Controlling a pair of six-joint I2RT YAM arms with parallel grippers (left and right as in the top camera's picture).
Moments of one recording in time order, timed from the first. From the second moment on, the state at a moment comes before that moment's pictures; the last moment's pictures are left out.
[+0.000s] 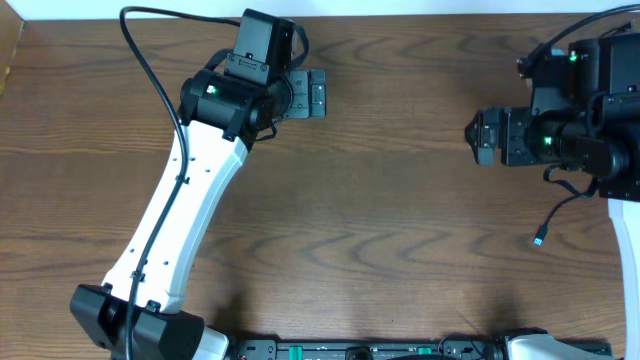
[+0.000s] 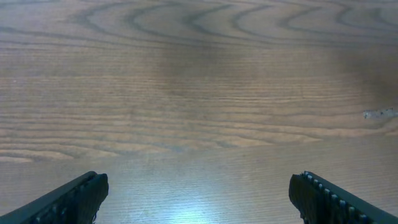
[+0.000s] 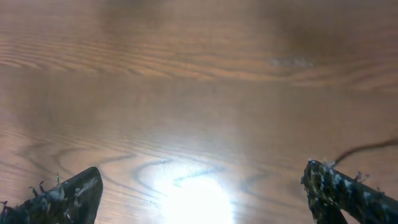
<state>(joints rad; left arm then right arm) -0.37 1.64 1.73 -1.00 -0.04 -0.30 0.13 1.39 1.81 -1.42 -0.14 0.12</state>
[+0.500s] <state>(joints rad) -0.37 1.64 1.73 -1.00 -0.05 -0.30 0.11 1.15 1.29 -0.69 -0.03 0.08</state>
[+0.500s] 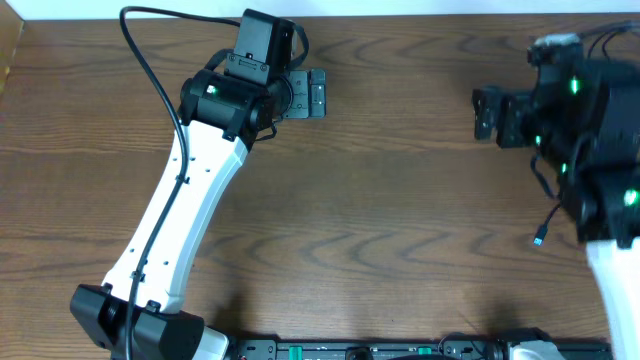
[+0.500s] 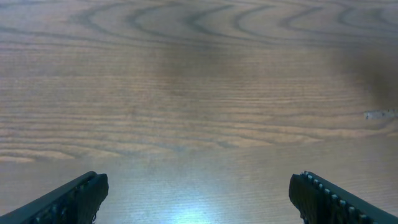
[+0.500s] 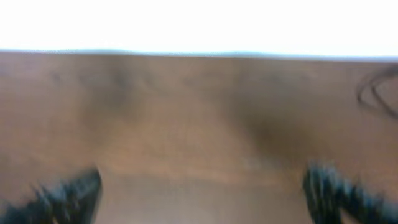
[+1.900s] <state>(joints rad) -0.37 1.64 1.73 -1.00 -0.05 -0.30 0.09 0.01 0.01 -0.07 -0.03 0.08</state>
